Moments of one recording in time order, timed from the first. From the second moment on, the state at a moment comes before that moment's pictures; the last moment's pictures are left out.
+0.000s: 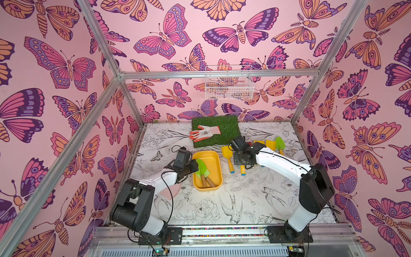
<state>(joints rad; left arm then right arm) -0.36 1.50 0.72 -0.06 0.09 -0.62 0.71 1.71 1.34 -0.81 0.34 0.55</state>
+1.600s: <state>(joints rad) -0.34 1.52 0.72 -0.06 0.09 -0.58 -0.14 2.10 1.64 -0.78 0.24 0.00</state>
